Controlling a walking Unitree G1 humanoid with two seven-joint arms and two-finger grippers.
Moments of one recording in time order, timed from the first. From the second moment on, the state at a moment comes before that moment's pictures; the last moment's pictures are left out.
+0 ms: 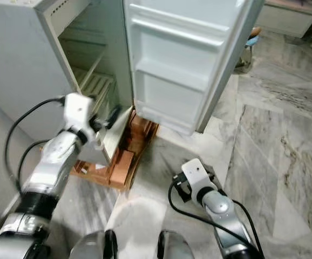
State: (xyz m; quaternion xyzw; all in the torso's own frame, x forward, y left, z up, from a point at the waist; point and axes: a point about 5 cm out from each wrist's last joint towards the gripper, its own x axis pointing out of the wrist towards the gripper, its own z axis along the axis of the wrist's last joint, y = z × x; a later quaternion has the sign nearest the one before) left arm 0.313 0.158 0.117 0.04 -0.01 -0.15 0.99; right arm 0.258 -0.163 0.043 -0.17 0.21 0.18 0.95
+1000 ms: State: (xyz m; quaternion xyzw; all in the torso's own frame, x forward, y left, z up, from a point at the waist) left arm 0.259 0.189 0.068 0.02 0.07 -0.06 1.00; right arm 0.305 -0.135 0.077 -0.10 0.09 0.11 0.98
